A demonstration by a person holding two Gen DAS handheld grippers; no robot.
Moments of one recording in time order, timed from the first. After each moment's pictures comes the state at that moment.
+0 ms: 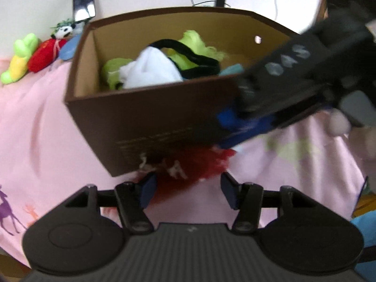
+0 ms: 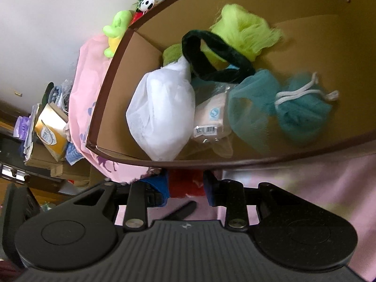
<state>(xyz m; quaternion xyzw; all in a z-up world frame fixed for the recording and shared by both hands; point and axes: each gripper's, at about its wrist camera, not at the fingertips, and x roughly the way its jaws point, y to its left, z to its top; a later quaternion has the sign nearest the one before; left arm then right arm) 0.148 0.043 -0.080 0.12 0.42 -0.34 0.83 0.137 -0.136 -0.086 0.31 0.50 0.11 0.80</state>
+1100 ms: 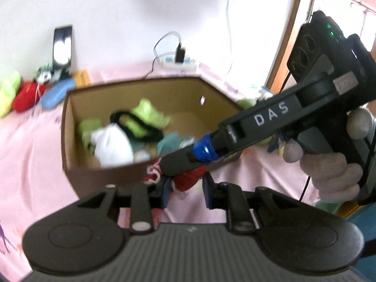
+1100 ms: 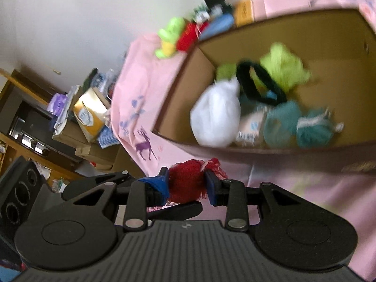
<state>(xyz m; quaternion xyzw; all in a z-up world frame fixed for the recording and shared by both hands) 0.108 0.049 0.012 0.05 0.33 -0.43 0.84 0.095 -0.143 -0.011 0.26 0.43 0.20 0.84</state>
